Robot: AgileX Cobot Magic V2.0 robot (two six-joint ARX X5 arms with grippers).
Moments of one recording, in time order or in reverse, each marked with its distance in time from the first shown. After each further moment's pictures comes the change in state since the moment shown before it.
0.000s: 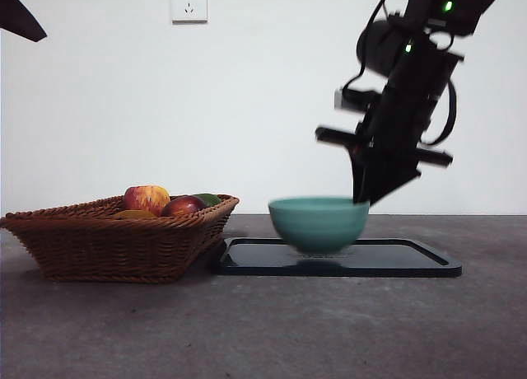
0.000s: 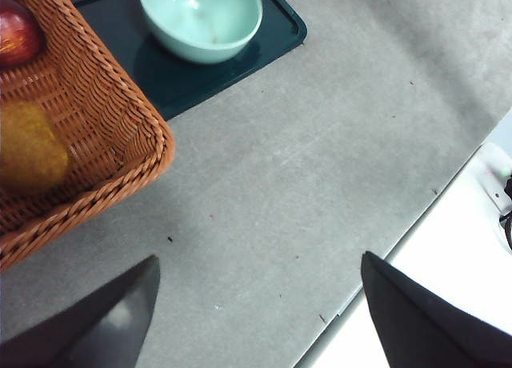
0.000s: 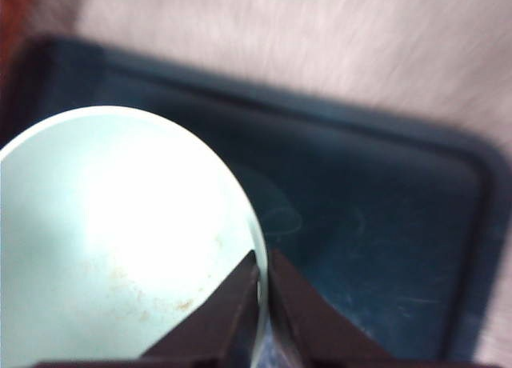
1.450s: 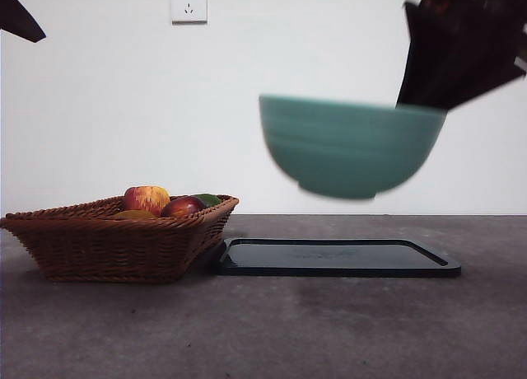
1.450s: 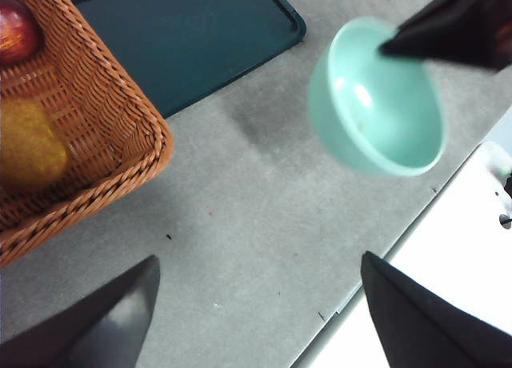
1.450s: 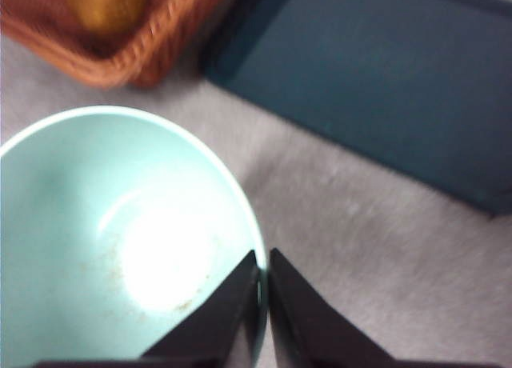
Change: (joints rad) left arm 0.000 0.000 0.000 -0.005 0.000 0.000; right arm 0.274 -0.749 -0.536 -0.056 0.028 0.036
